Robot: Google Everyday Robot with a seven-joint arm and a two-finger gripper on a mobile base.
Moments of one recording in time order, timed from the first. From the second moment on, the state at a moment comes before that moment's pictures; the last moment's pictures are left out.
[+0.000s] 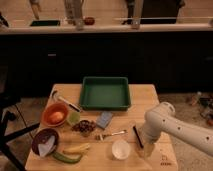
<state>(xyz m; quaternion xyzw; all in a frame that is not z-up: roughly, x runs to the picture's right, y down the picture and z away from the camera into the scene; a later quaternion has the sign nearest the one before) 0.207 0.290 0.763 -0.37 -0.06 -0.01 0.93</state>
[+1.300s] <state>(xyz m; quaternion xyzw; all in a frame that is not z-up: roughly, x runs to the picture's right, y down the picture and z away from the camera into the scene) 0.195 0.265 0.743 -0.39 0.05 0.17 0.90</state>
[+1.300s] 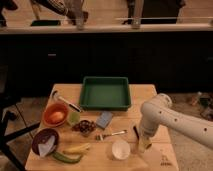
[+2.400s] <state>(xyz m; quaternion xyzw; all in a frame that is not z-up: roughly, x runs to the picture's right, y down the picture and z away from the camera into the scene) 0.231 0.277 0.772 -0.38 0.13 0.30 0.87</state>
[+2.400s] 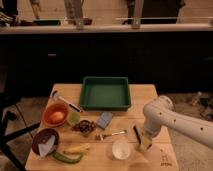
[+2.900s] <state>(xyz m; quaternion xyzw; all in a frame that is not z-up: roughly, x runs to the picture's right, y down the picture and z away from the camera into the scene) 0.217 0.284 0.789 -0.39 0.12 0.31 0.86</state>
